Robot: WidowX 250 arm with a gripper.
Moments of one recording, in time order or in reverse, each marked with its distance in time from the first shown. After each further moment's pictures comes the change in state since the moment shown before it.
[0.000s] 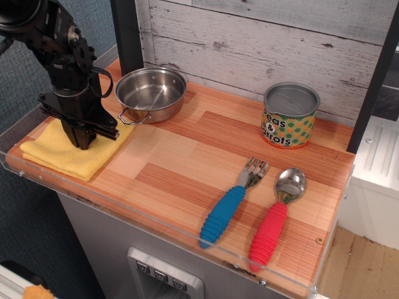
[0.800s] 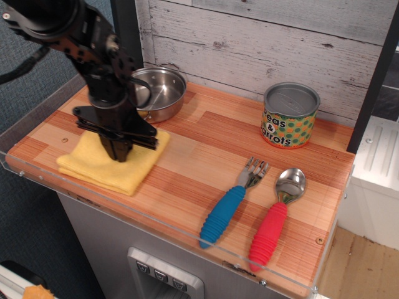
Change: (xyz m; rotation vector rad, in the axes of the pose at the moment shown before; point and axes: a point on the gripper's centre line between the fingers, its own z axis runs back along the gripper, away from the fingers) arm -0.004 -0.065 0.009 -0.078 0.017 0.048
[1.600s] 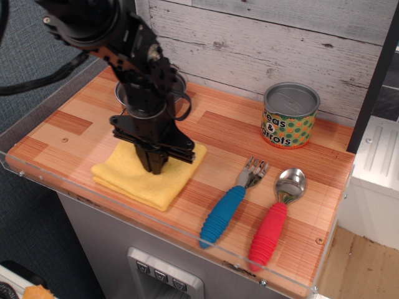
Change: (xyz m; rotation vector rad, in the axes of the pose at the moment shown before) arm 0.000 -0.047 0.006 -0.051 0.002 -0.083
